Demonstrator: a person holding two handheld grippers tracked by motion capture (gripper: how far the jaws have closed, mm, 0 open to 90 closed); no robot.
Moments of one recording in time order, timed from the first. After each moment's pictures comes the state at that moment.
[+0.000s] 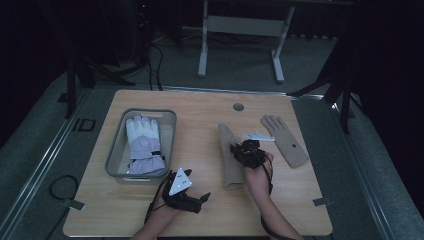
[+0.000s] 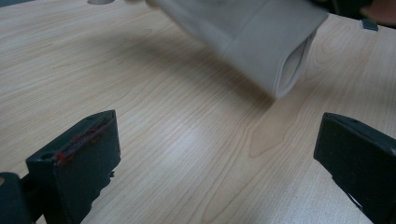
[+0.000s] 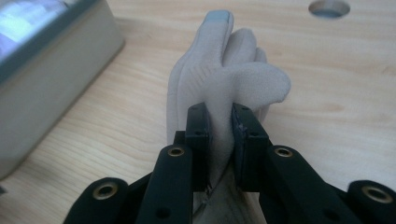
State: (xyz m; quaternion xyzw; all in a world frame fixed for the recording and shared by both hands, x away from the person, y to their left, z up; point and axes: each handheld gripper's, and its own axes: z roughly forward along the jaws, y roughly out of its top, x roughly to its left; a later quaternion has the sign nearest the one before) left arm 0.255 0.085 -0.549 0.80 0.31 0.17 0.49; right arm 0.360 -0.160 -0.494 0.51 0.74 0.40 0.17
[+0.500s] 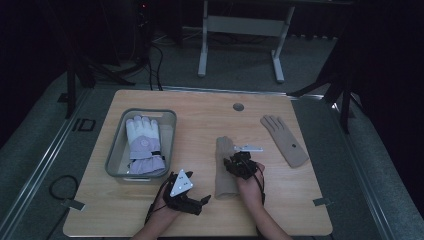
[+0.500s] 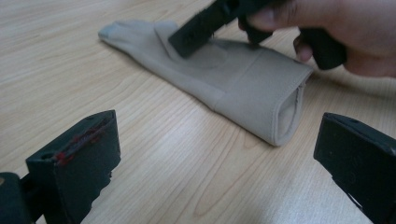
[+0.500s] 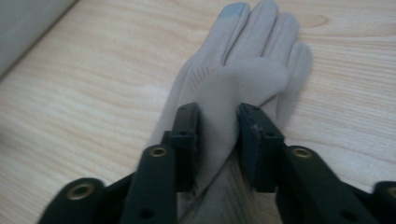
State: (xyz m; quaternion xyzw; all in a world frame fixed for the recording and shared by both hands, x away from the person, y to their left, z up) left arm 0.254 0.083 -0.554 0.80 0.30 0.16 0.49; right arm 0.355 -0.148 -0.548 0.51 0.76 0.36 0.14
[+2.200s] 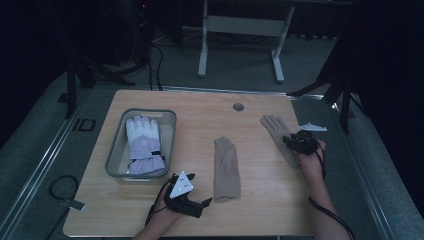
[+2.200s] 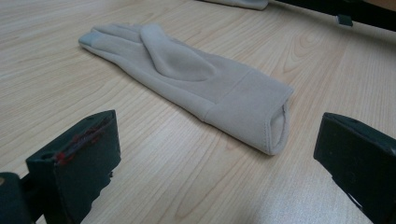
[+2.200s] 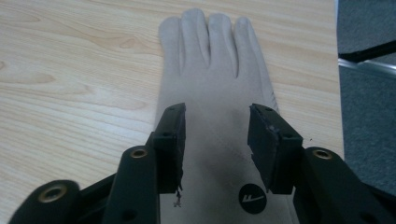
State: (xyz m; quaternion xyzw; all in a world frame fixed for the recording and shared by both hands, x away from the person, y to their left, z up) left arm 0.251 0.082 -0.556 0.80 0.29 0.15 0.50; right arm 0.445 -0.356 -0.534 0.52 0.75 0.34 0.25
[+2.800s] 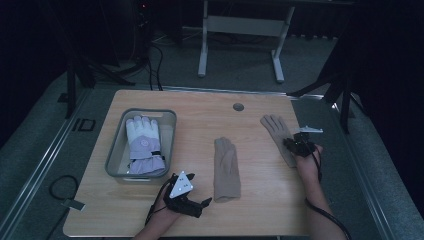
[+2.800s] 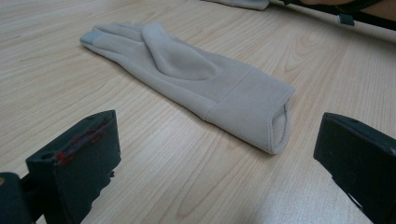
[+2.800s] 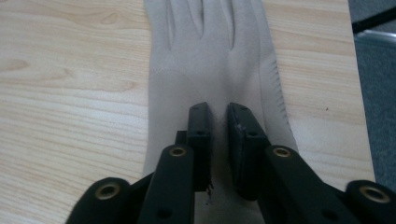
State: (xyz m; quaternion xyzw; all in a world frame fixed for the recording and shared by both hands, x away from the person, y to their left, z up) left arm 0.250 0.082 -0.556 0.80 0.29 0.15 0.50; right arm 0.446 -0.350 -0.549 0.56 0.73 0.32 0.23
